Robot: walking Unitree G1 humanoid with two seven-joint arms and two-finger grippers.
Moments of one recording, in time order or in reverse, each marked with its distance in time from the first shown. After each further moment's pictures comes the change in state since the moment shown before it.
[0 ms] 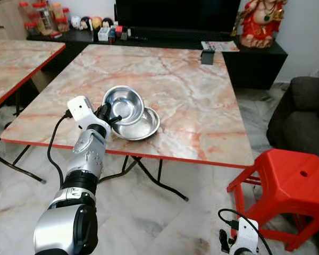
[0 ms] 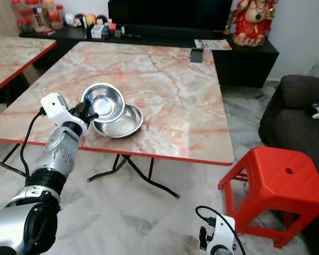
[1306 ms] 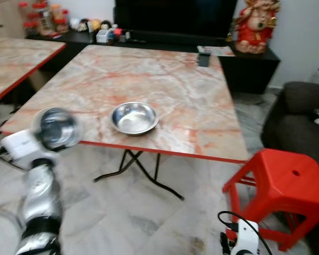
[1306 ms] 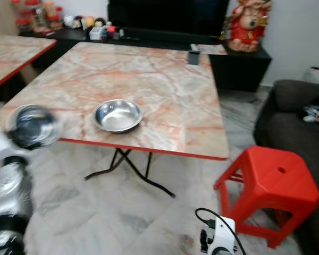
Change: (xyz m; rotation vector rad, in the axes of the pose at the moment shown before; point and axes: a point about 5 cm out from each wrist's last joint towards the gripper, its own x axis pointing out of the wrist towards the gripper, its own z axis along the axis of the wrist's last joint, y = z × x) left arm -0.041 0.063 0.013 0.297 -0.147 0.140; right arm 0.001 0.000 0.005 -0.036 -0.004 0.005
